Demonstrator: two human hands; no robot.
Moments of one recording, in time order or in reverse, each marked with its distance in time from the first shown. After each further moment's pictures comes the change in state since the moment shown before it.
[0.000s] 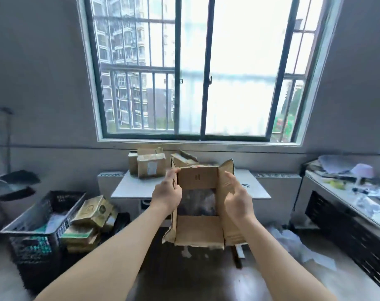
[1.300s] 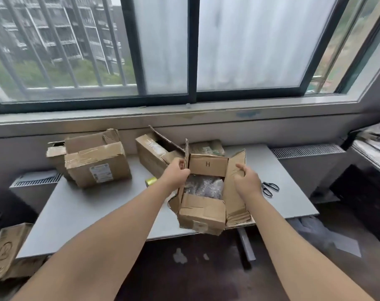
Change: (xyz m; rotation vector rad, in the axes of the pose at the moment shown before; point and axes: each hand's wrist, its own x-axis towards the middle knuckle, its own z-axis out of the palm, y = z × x) left_hand 0.592 -0.186 0.341 -0.187 -0.477 -0.365; right_hand 0.569 0.286 0.264 -0.002 -0.046 0.486
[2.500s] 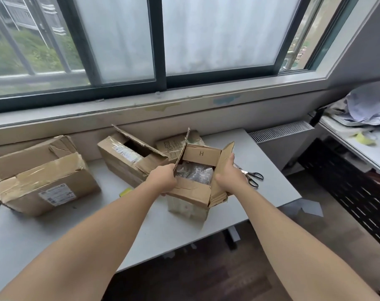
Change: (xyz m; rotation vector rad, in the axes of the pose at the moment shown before) left_hand 0.100 0.006 0.003 0.640 -0.338 0.069; right_hand 0.067 -0.030 0.028 -0.512 -0.191 0.211
